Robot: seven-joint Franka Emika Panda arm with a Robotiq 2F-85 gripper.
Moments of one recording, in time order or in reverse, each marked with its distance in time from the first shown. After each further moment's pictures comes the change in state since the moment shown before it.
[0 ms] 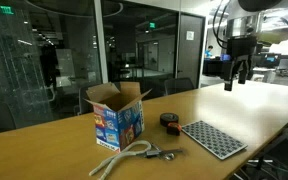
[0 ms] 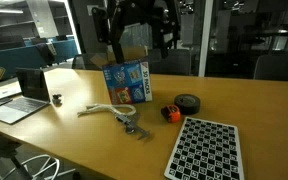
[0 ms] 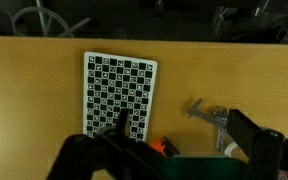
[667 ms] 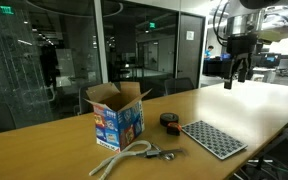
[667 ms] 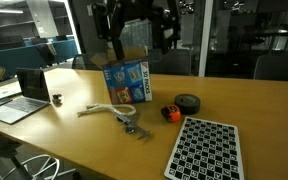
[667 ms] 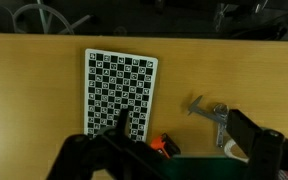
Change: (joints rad) arm 0.001 -0.002 0.000 0.008 0.000 0.000 0.000
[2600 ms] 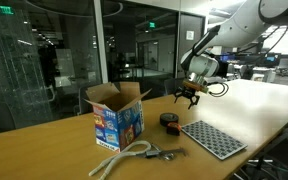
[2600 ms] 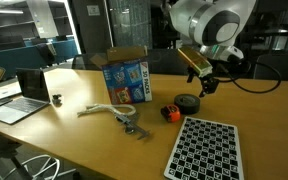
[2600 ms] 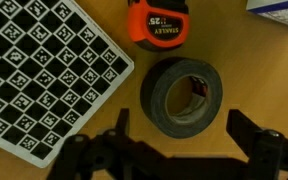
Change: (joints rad) arm -0.159 1.192 -0.053 0.750 0.639 0.453 0.319
